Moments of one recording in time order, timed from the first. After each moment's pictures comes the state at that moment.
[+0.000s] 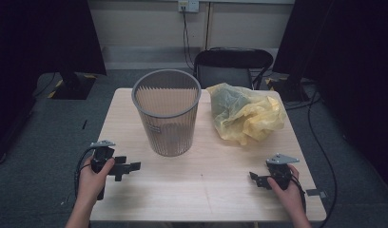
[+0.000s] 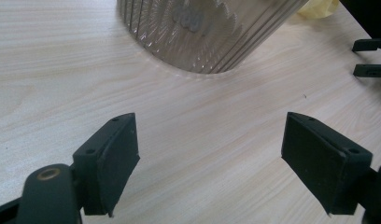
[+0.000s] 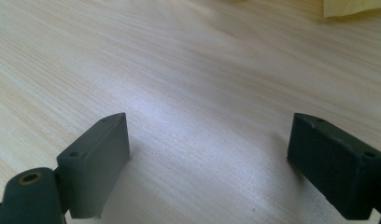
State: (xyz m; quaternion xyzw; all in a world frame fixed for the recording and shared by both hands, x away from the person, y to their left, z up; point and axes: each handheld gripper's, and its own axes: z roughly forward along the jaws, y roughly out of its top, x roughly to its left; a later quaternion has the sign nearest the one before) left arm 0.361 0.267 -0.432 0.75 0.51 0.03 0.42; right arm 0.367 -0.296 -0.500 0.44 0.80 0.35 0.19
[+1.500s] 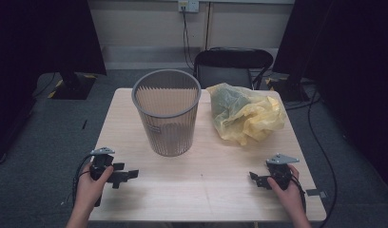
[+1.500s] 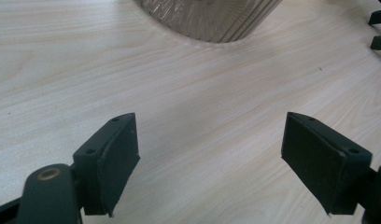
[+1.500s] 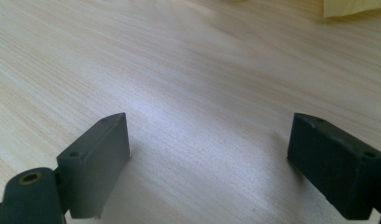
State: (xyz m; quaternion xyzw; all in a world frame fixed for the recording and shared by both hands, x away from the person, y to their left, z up) left arm 0.349 0.275 -0.451 0.76 0.50 0.03 0.40; right arm 0.367 -0.296 -0.500 0.44 0.80 0.35 0.19
